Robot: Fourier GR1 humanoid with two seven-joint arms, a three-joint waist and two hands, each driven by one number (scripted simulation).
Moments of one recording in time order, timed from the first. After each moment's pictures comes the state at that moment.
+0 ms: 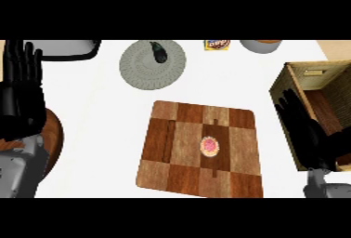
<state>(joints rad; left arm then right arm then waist) -0.29 0.33 0.01 -1.63 0.17 0.38 -0.10 -0.06 -0.29 0.06 -1.58 -0.33 -0.12 0.13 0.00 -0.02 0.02</state>
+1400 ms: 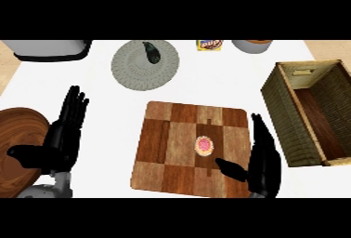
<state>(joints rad) -0.05 0.25 -0.15 -1.63 0.19 0.31 -0.02 0.04 -0.09 0.41 -1.63 0.99 -0.54 0.69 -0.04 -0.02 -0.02</state>
